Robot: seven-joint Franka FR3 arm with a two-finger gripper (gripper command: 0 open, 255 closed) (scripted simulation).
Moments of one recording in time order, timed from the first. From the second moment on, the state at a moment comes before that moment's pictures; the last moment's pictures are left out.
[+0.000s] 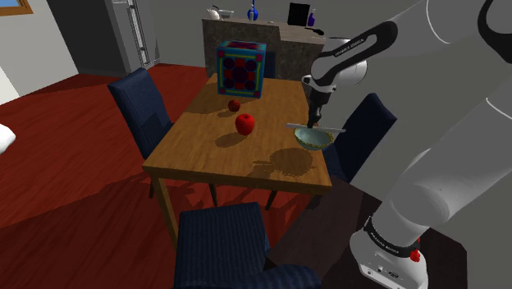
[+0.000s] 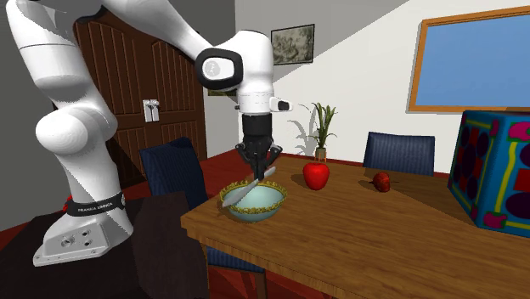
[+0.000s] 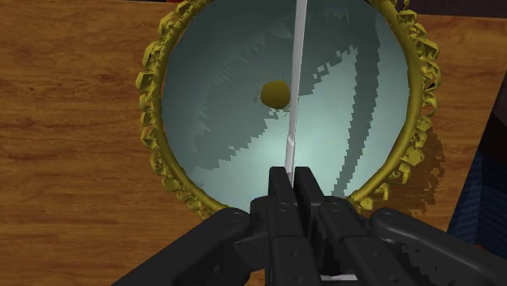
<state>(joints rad) -0.14 -0.19 -0.39 -2.44 -0.03 2.29 -1.14</state>
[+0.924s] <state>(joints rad) -0.14 -0.19 -0.39 -2.44 -0.03 2.28 -1.14</state>
